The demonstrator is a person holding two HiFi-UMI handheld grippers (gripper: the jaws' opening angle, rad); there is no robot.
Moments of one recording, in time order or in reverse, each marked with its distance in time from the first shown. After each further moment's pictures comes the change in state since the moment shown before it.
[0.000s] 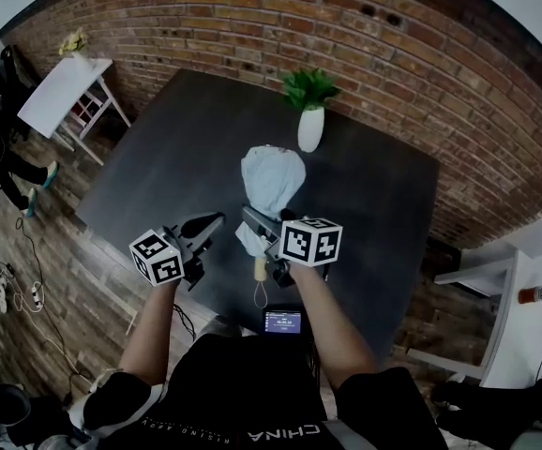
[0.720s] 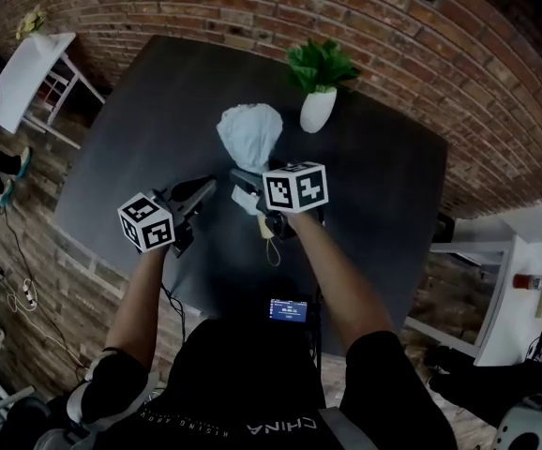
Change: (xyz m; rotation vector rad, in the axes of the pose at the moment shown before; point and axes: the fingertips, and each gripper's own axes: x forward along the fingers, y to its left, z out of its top) left arm 0.042 0.140 0.000 -0.074 0.106 -0.041; right arm 0.134 -0.087 0.019 -0.111 0.270 -0.114
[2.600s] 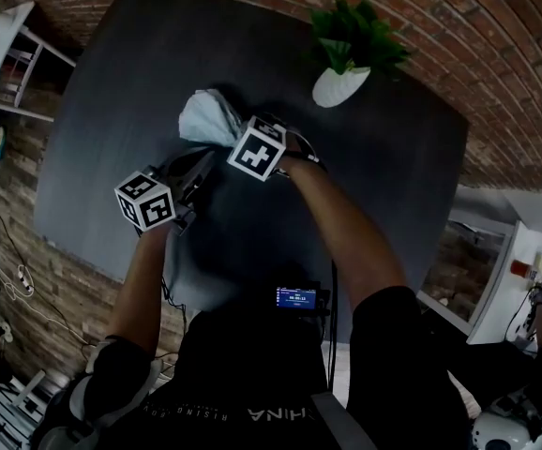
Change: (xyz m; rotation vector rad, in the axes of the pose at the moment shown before) left arm 0.046 0.113 -0.050 -0.213 0.041 0.010; right arm 0.135 -0.083 -0.042 -0.705 0.602 -0.055
